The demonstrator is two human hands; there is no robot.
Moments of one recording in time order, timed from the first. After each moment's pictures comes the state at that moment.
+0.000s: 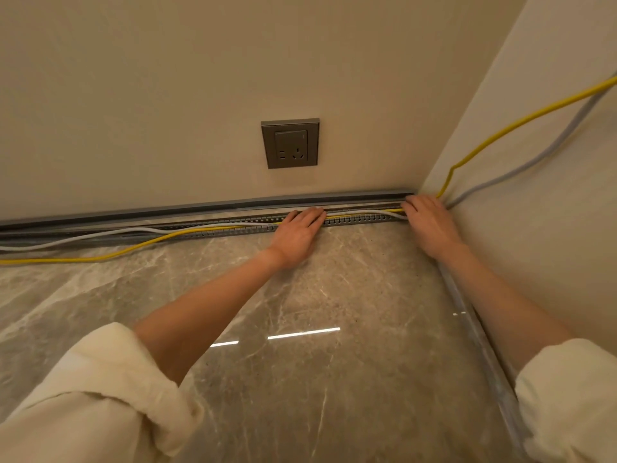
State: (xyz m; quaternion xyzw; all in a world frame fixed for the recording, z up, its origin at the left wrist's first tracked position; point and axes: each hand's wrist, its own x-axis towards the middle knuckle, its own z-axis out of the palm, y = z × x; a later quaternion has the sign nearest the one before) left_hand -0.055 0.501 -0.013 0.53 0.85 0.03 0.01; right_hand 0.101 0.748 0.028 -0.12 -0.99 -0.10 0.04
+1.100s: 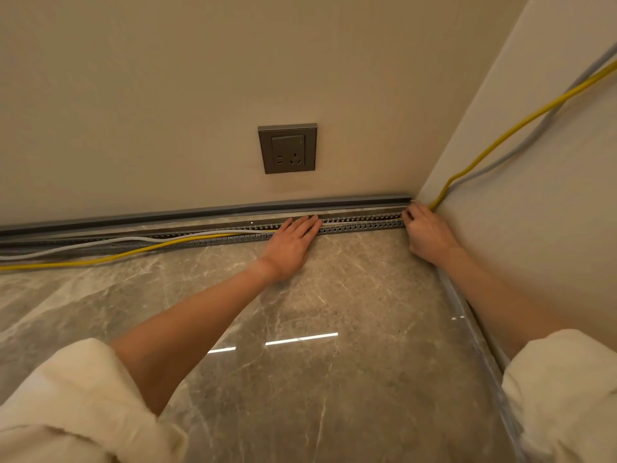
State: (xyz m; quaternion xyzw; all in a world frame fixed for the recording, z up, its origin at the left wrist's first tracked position) left_hand -0.054 0.491 -0.022 0.53 0.85 0.05 0.01; right_hand 0.096 0.753 0.022 -0.13 -0.98 -0.13 -0.03
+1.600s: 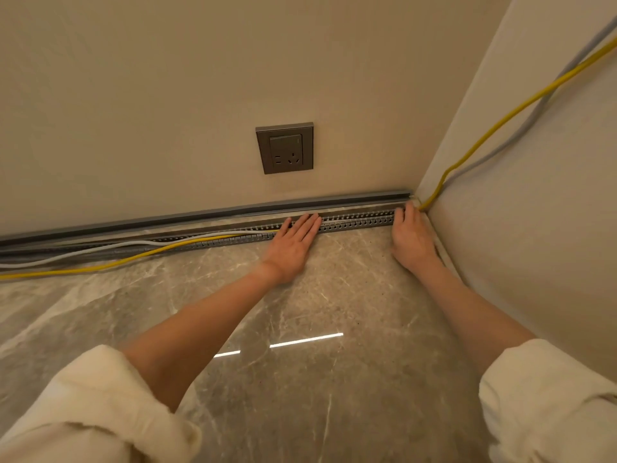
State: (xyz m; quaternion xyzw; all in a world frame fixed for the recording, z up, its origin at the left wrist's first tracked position) left_hand -0.048 0.486 -0.028 0.53 0.85 0.03 0.00; right_hand 0.096 0.709 0.002 -0.25 -0.97 -0.02 0.03
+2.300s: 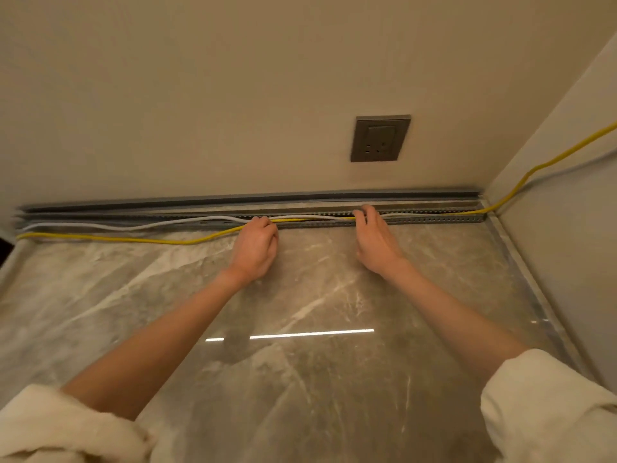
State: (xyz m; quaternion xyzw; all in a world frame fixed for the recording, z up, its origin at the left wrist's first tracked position) left_hand -0.086 0.286 0.021 0.39 0.89 0.22 -0.06; right_hand 0.018 0.515 0.014 -0.11 -0.99 0.07 0.06
